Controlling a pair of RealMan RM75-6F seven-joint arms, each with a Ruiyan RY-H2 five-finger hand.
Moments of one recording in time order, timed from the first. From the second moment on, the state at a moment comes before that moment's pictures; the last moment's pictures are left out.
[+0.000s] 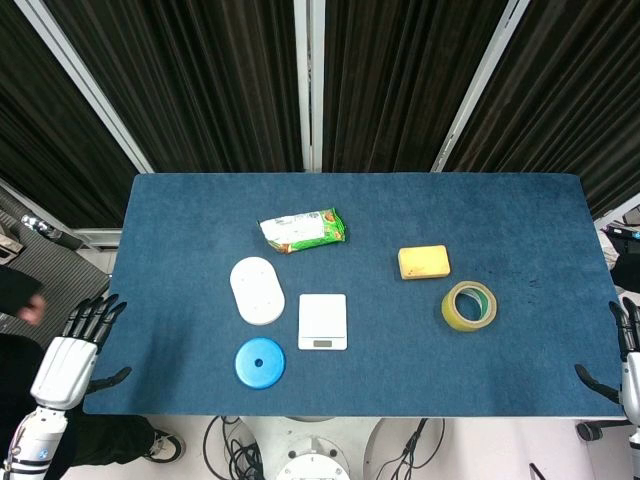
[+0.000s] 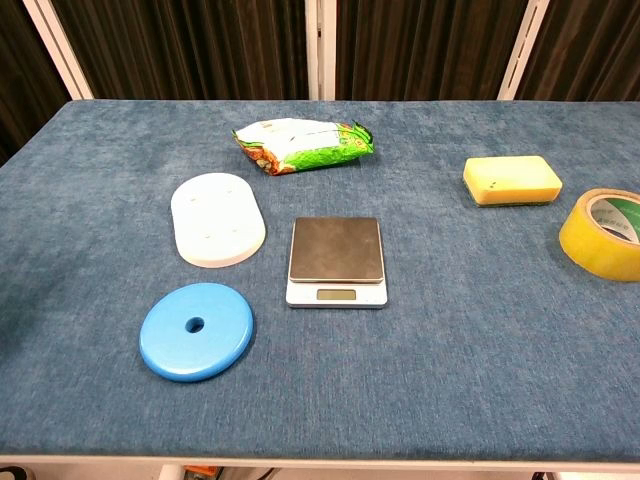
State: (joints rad) left arm -0.11 -1.24 0.04 -1.50 1.70 1.56 -0.02; right arm -0.05 -1.19 0.05 -1.44 -1.46 1.62 0.12
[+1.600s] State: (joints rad) left arm -0.56 -1.63 0.04 -1.52 1.79 1.03 -0.14; right arm -0.06 -1.17 0.09 -1.41 -1.44 1.58 0.21
